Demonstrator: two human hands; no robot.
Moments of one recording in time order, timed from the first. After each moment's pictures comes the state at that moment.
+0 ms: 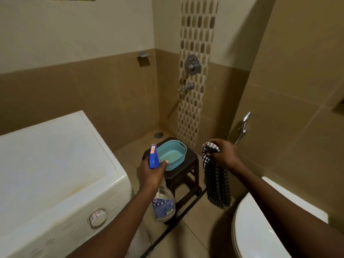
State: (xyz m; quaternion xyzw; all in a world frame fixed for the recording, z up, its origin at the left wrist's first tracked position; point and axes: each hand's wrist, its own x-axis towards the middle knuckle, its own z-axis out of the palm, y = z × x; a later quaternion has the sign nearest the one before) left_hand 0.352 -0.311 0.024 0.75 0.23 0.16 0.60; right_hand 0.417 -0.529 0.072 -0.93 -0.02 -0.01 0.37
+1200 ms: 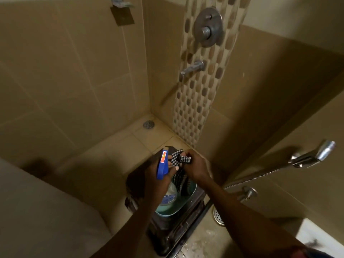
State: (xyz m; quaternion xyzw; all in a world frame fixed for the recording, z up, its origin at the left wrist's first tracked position) left_hand 0.686 -0.264 -0.124 0.81 0.13 0.08 0.57; right_hand 0.748 -0.396 -0.132 -0.89 0.05 0.09 0.45
